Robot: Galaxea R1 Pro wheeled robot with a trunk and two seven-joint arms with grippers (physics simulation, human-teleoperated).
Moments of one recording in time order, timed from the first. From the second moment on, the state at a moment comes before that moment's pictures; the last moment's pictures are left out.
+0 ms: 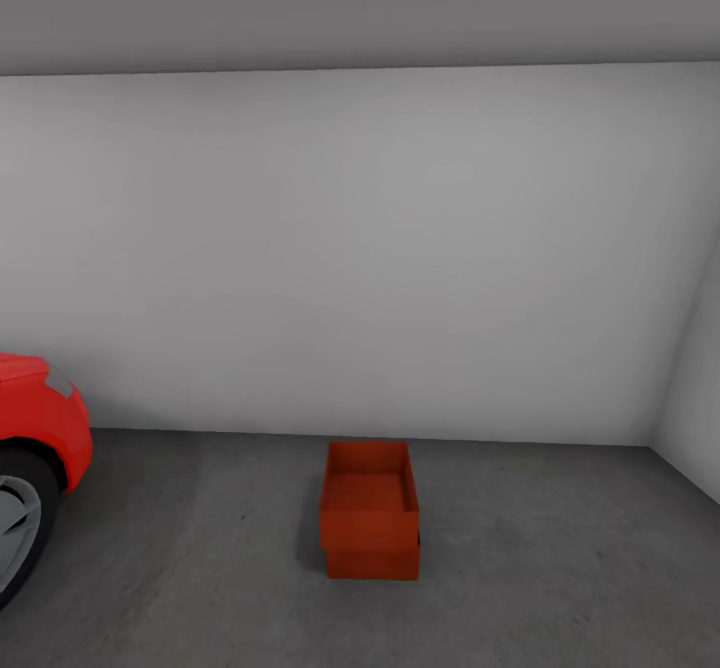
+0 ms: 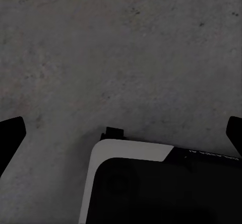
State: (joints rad) left arm -0.18 0.07 -0.12 -0.01 0.31 -0.12 -0.05; right arm -0.15 -0.01 0.05 0.03 0.03 -0.20 -0.07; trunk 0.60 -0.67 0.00
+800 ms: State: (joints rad) left arm -0.18 0.07 -0.11 -0.01 0.31 -0.12 -0.05; right arm -0.15 -0.01 0.06 0.03 0.03 -0.20 -0.07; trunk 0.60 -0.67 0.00
